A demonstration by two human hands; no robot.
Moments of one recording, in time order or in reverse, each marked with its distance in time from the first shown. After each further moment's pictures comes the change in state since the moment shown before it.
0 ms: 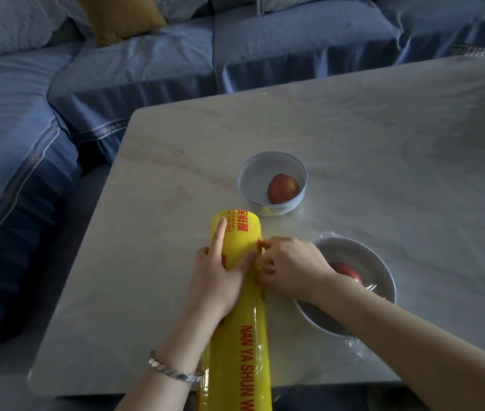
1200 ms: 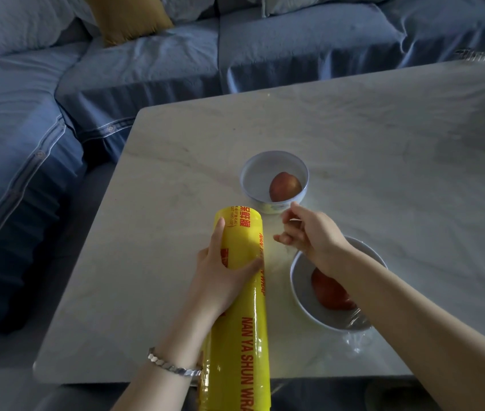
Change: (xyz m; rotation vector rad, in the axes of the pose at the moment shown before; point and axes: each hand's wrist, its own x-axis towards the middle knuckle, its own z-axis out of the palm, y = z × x) left_hand -0.009 0.000 -0.005 0.020 -0.057 -0.067; right_hand 0.006 0.010 -0.025 1.520 0.194 0.449
